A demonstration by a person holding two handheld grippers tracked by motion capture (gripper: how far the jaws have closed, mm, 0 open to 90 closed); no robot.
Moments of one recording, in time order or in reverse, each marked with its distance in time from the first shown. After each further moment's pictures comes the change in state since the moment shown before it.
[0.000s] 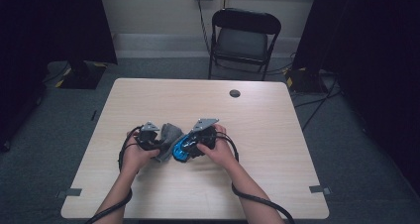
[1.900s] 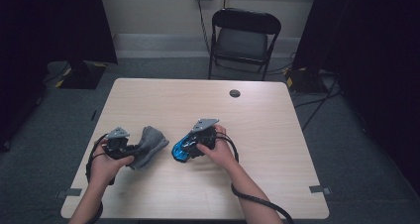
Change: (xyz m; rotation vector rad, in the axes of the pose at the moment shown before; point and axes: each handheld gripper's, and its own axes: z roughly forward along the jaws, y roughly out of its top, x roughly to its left) left arm 0.016 -0.024 -0.075 -0.117 0.015 -0.064; right arm 0.001 -0.001 0.000 -0.008 -0.001 0.001
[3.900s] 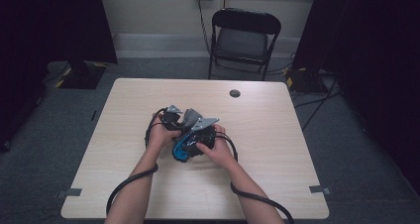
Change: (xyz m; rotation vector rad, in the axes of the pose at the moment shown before) left arm -0.019 0.074 0.158 0.111 -0.064 0.146; right arm -0.003 0.000 0.005 -0.019 0.014 0.024
